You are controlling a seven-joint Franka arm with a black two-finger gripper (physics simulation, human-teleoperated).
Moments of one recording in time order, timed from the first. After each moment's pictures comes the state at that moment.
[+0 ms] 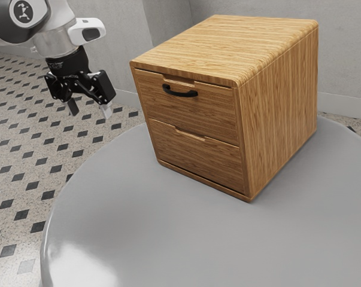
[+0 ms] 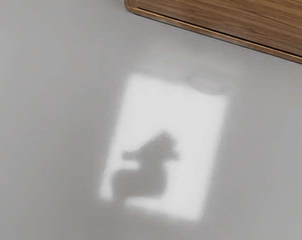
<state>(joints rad) 0.22 0.08 0.01 -1.26 0.00 1.39 -0.01</state>
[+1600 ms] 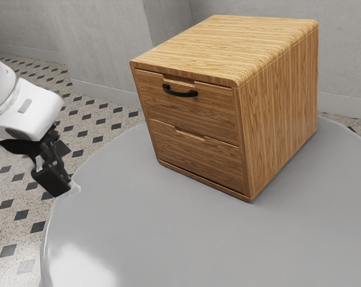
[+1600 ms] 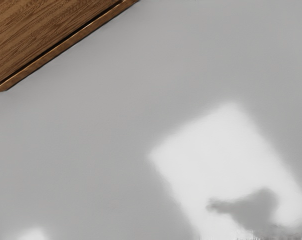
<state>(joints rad) -0.10 -0.68 0.02 -2.09 0.16 1.73 0.44</state>
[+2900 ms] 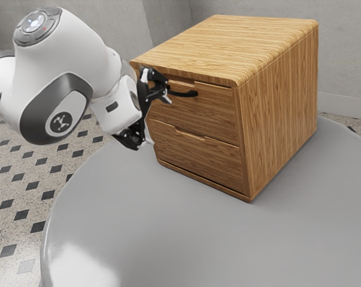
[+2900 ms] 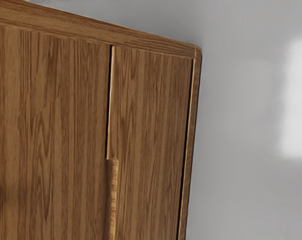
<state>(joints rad) -0.07 -0.26 0.01 -1.93 0.21 2.27 1.36</state>
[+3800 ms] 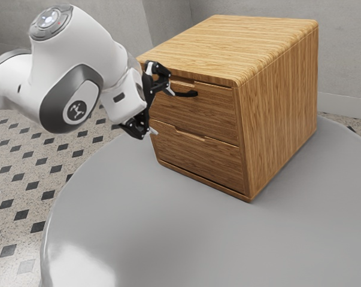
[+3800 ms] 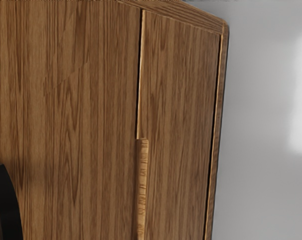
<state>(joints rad) -0.02 -0.16 0.01 -1.85 0.17 2.31 1.44</state>
